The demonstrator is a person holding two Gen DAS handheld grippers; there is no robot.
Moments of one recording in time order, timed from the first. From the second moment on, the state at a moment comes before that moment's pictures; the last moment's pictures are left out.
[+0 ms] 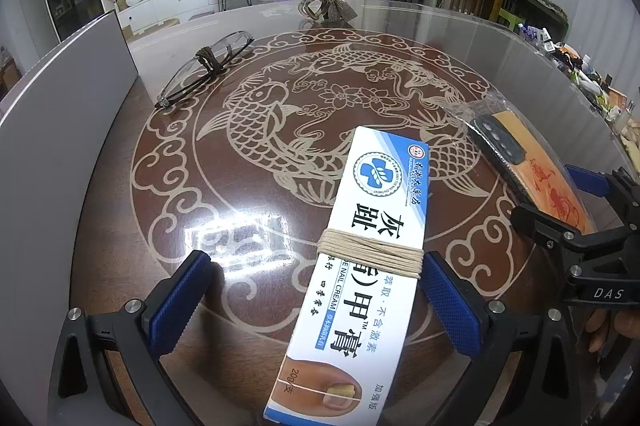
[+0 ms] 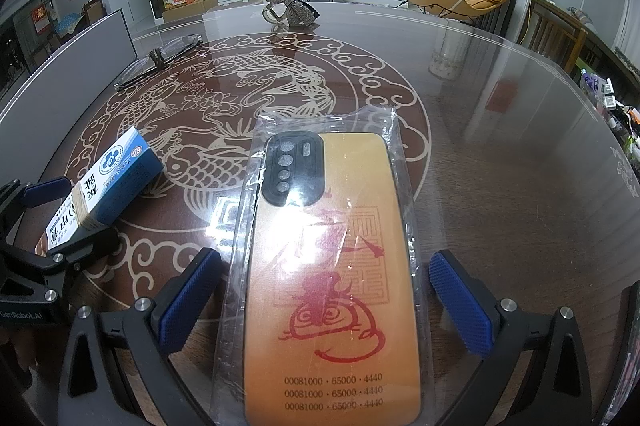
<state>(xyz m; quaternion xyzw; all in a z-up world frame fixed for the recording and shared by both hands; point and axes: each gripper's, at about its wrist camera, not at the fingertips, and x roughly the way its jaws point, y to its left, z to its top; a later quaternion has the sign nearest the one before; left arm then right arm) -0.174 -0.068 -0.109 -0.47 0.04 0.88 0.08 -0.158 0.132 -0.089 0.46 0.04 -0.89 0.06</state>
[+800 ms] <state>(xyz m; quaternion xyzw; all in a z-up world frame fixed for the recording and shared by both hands) -0.163 -0.064 -0.096 -0.46 0.05 0.88 0.13 -0.163 0.131 -0.078 0.53 0.03 -0.84 0.12</state>
